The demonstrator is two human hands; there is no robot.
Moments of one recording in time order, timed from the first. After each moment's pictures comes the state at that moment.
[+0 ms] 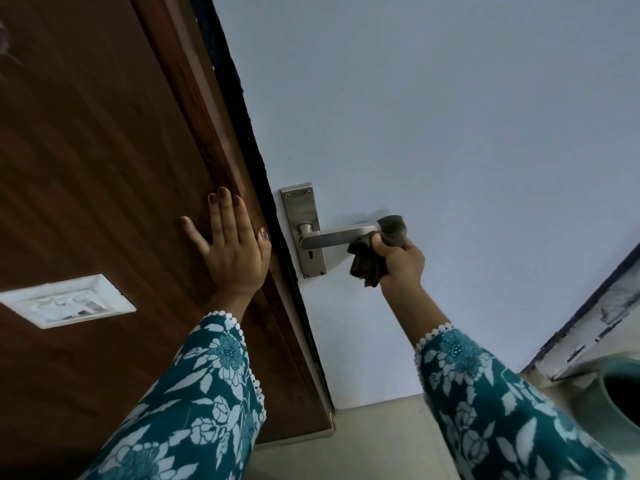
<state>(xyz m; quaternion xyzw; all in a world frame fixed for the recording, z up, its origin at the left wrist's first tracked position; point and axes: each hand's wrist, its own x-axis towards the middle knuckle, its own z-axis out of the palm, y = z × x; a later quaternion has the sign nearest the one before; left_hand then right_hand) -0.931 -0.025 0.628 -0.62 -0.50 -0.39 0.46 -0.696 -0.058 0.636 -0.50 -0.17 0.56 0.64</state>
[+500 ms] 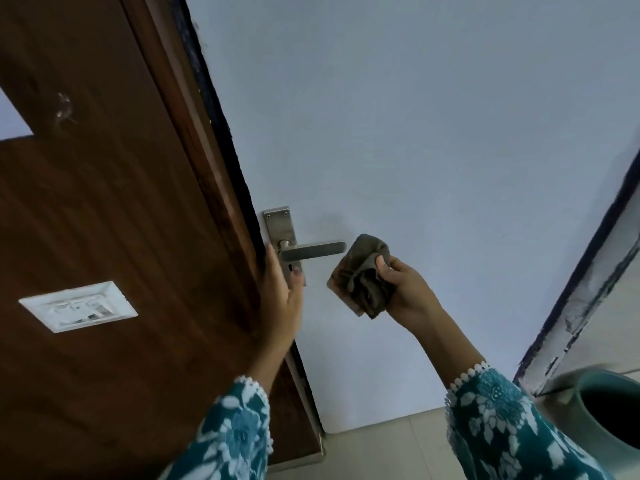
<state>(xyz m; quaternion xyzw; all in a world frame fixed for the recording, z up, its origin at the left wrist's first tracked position) -0.823 -0.133 0.638 -0.62 -0.56 -0.51 -0.18 -0.622 -0.130 0.642 -0.33 -0.30 0.69 0.57</state>
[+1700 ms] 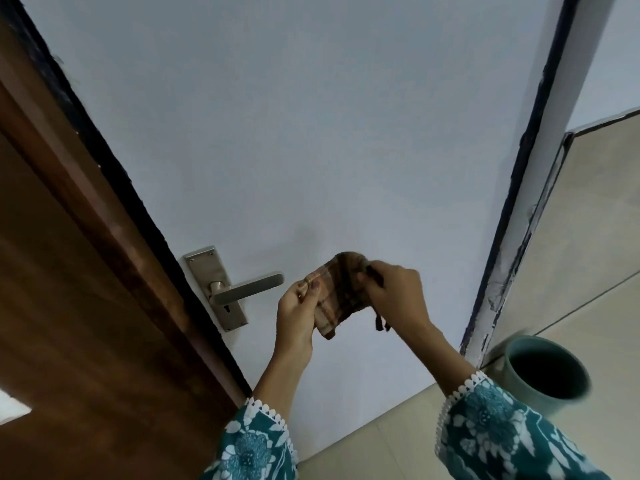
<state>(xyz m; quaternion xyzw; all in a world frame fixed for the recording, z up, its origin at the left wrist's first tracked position) -0.715 -0.117 0.661 -0.45 -0.45 -0.51 -0.58 -0.567 -0.150 0.679 -0.67 -0.57 0.10 0.45</state>
